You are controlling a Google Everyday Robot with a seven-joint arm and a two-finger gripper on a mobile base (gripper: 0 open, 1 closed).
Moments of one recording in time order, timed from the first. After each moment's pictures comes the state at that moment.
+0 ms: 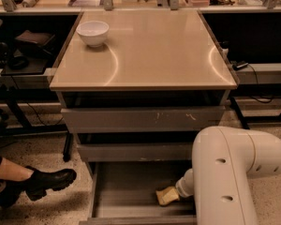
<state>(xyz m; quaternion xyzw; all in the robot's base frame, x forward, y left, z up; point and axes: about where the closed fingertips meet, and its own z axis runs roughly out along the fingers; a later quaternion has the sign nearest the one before) 0.519 -0.192 0.193 -0.24 0.96 0.09 0.11</state>
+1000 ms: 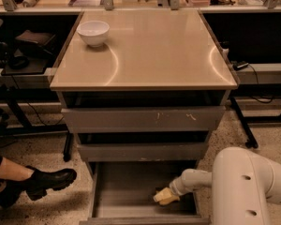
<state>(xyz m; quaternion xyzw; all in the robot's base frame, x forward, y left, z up) 0.545 -0.154 0.156 -0.25 0.94 0.16 0.14</state>
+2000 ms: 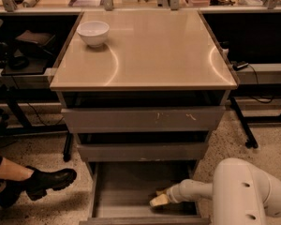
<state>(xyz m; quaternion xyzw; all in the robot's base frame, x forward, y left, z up) 0.537 -0.134 0.113 -0.23 0.94 0.18 0.18</state>
